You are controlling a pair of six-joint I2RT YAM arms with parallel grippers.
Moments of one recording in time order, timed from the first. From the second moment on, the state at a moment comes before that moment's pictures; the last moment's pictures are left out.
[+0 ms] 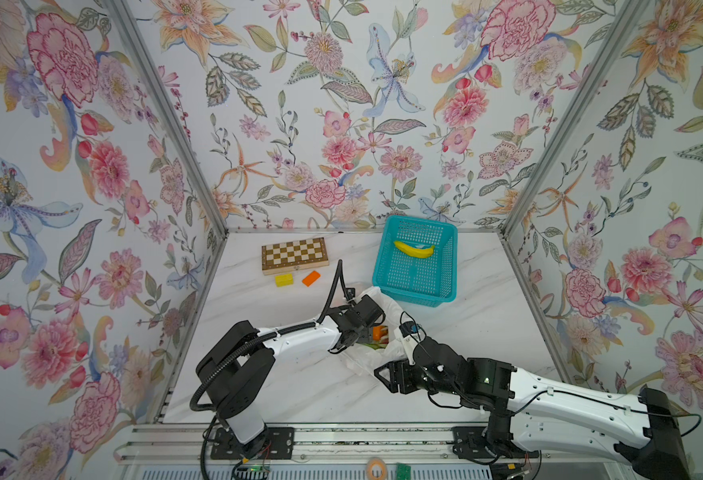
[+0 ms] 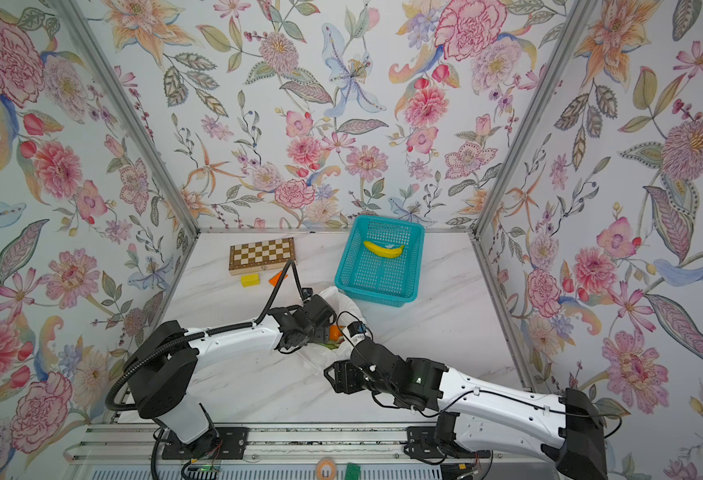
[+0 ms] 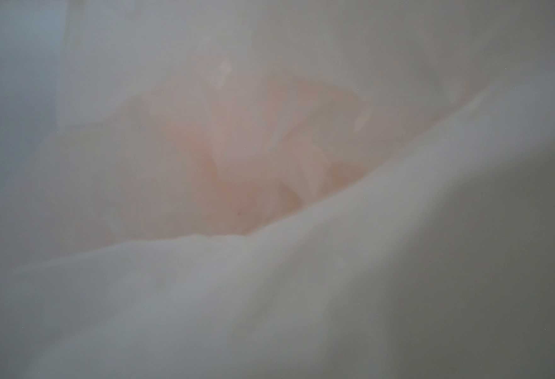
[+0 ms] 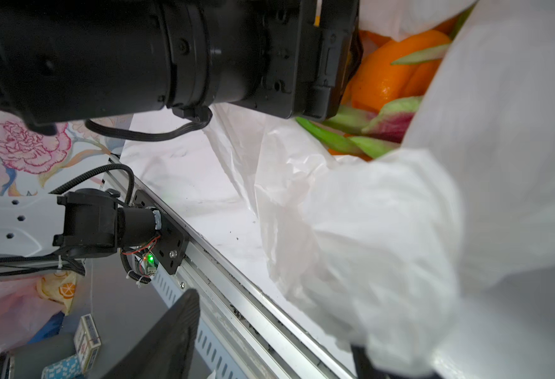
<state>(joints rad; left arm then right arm) -0.88 1.70 1.06 -0.53 -0.37 -0.77 1.19 0.96 0.69 -0.43 0.07 0.88</state>
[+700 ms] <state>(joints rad) -0.87 1.52 1.02 -0.47 -0.28 -0.73 0.85 0.89 0.87 -0.51 0.05 0.89</state>
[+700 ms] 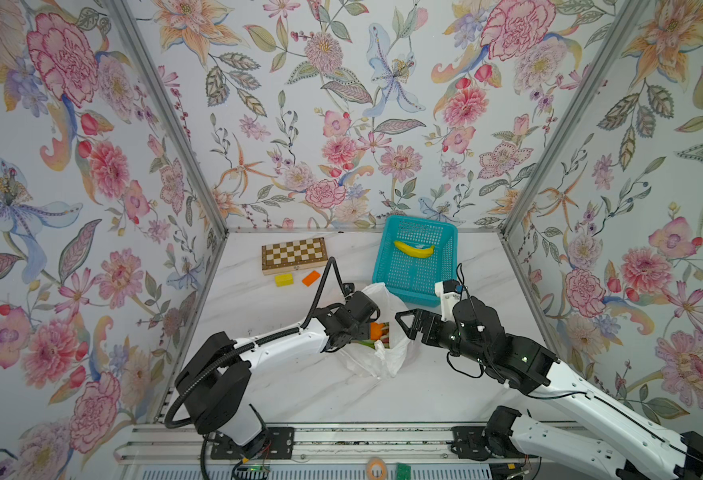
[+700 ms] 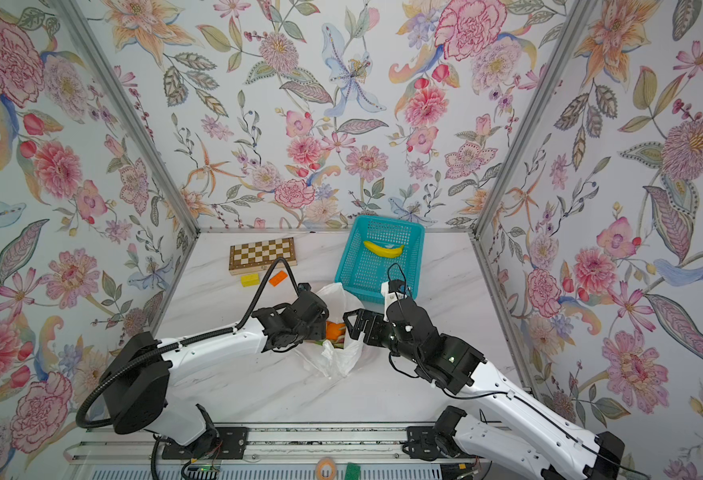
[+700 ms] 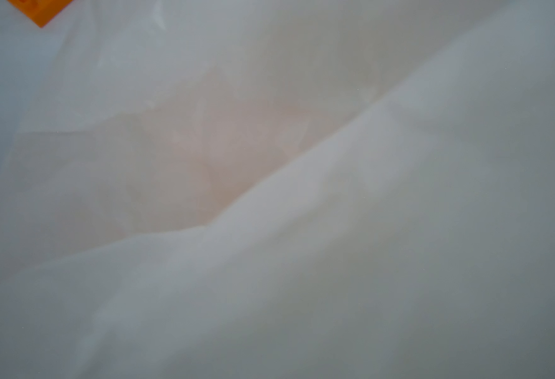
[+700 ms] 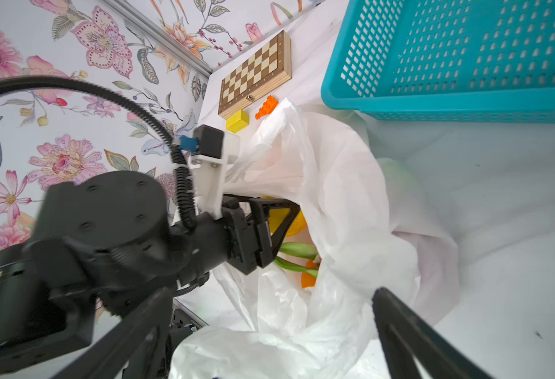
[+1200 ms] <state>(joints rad) -0.87 1.23 0.92 -0.27 -0.11 -0.55 0.76 1.06 0.86 -0.34 -0.04 0.94</state>
